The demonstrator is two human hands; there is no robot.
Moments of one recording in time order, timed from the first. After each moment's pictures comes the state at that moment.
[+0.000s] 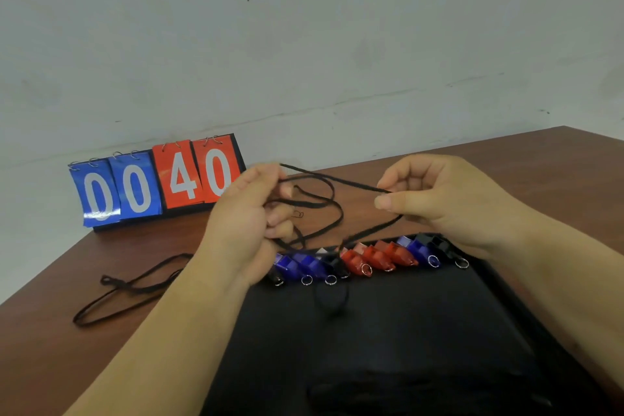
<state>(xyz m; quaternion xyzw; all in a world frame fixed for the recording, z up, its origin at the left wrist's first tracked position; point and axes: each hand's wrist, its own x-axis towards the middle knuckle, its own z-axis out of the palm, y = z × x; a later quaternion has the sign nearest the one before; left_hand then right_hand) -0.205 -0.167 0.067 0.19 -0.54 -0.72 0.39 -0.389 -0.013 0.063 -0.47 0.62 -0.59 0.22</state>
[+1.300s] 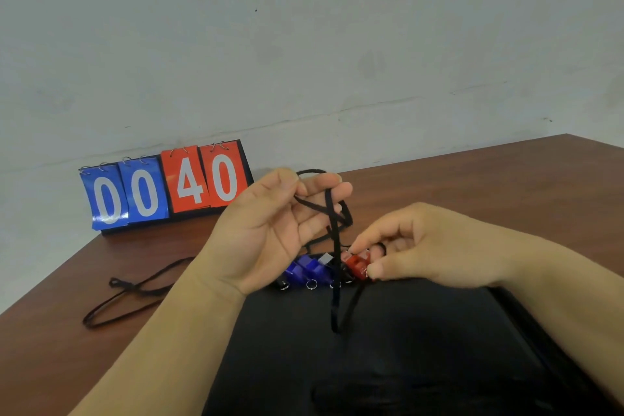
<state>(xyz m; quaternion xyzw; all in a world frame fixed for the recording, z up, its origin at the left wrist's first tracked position) -0.192 -0.155 0.072 -0.01 -0.55 -0.79 0.28 -0.374 -0.006 0.062 -0.61 0.66 -0.34 0.28</state>
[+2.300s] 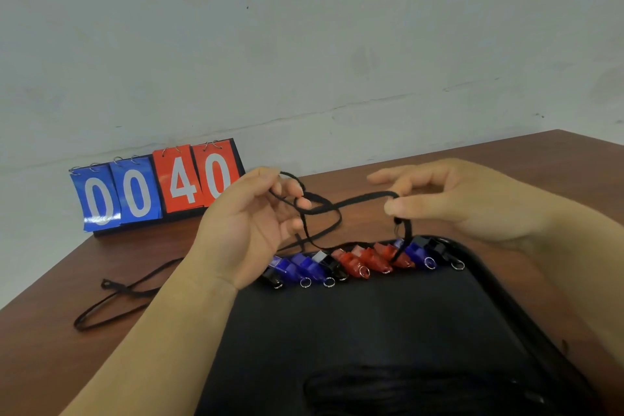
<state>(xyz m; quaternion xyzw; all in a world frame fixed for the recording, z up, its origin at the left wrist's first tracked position) -0.194 -0.164 0.070 0.10 -0.57 -0.74 0.34 -0.396 0.007 0.084 -0.56 0.66 -0.44 0.24</state>
